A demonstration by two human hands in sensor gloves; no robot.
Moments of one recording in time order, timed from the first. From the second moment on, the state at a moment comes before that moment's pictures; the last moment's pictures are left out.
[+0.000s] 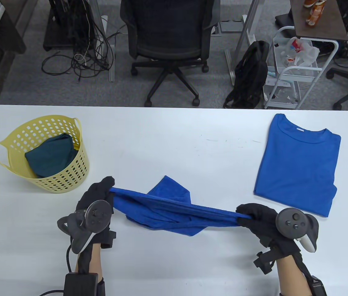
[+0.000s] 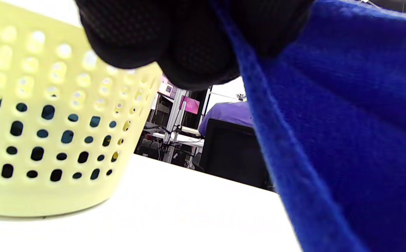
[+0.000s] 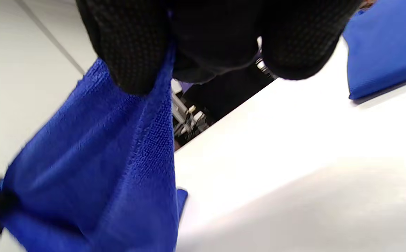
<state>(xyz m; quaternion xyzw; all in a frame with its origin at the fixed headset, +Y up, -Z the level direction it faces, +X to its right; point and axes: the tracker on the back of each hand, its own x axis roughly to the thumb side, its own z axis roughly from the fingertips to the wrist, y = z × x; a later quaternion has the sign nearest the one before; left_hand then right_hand) -0.219 -0.673 -0.190 0.15 0.08 0.11 0.98 0.266 -0.718 -0.196 0.09 0.00 0.91 0.41</state>
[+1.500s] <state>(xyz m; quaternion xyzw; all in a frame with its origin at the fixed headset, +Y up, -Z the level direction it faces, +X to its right) -0.250 -0.694 -0.207 0.01 0.01 0.53 0.85 0.301 -0.708 -0.204 0.03 0.00 0.81 0.59</state>
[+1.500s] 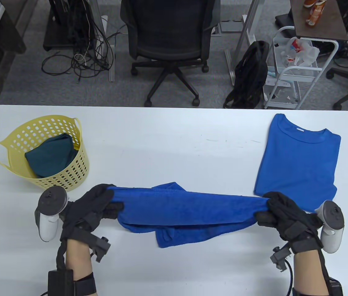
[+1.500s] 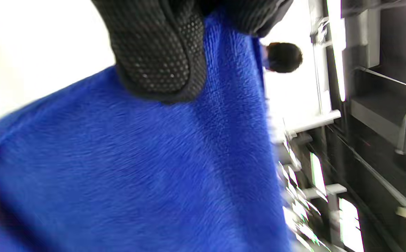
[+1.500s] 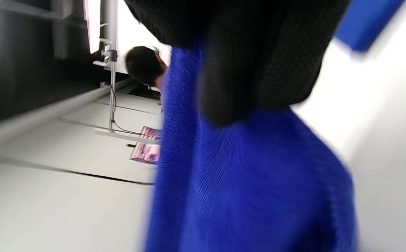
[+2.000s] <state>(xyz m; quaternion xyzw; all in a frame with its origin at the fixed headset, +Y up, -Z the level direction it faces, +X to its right) -0.237 -0.697 -0.212 0.06 -0.09 0.31 0.94 0.323 -0.705 -0.194 0.09 -0.06 0.84 0.53</state>
